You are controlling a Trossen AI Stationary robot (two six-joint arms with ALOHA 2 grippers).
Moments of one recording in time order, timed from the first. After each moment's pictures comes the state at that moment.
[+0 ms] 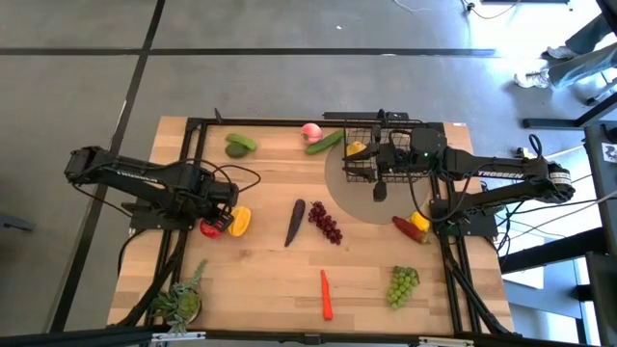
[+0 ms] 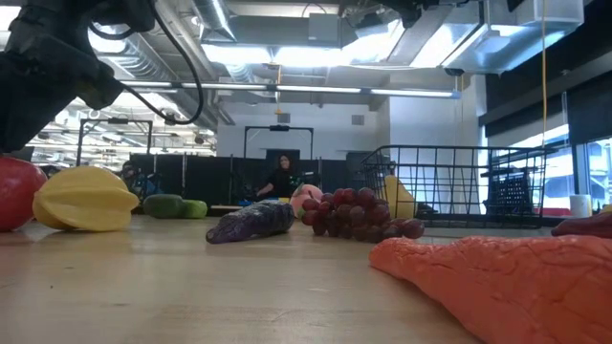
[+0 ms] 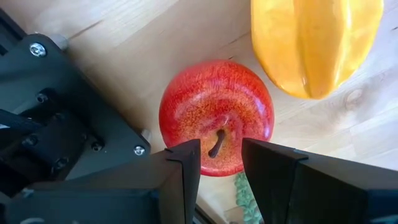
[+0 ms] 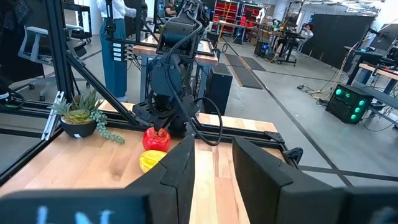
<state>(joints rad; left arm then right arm) -0.08 1.03 0.73 -1.16 0.14 -1.15 -0.17 1.06 0.86 0.13 -0.19 -0.16</state>
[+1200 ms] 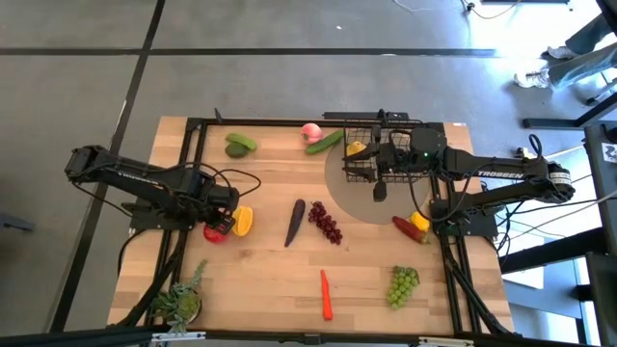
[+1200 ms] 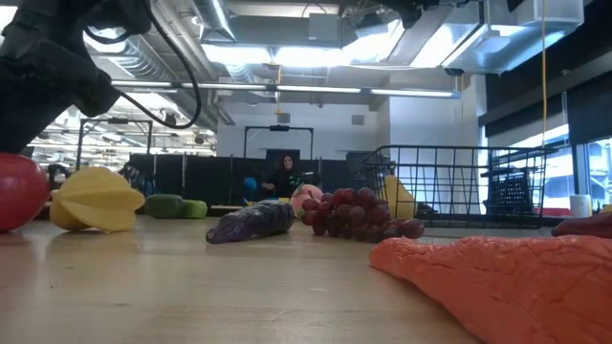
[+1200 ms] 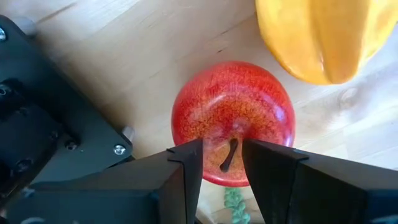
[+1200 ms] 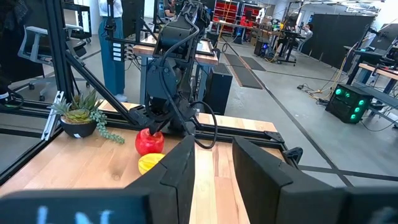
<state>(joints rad) -0.11 1.03 0.68 -1.09 0.17 -1.23 -0.17 1.06 0.86 0.13 -0.19 -0.16</state>
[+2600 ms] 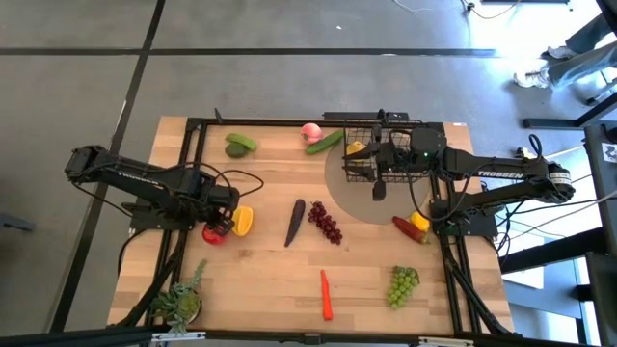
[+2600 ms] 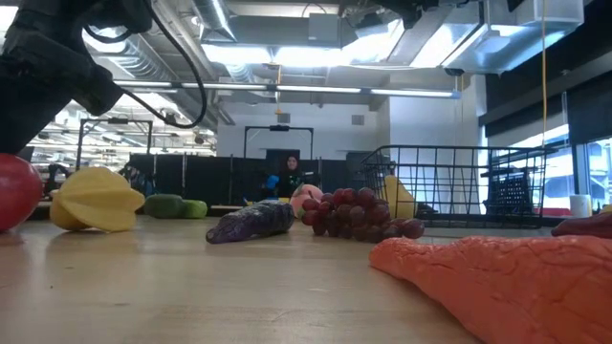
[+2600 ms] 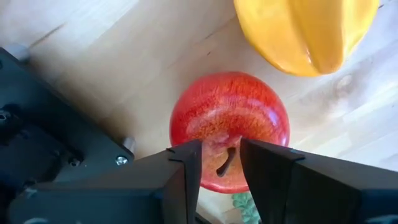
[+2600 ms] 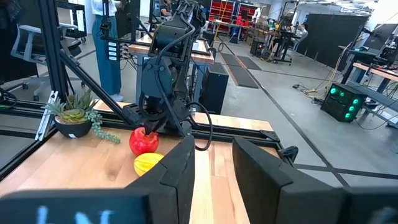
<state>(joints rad) -0.11 1.03 0.68 -1.08 0.17 -1.11 -0.17 1.06 0.86 0.13 -0.17 -0.16</state>
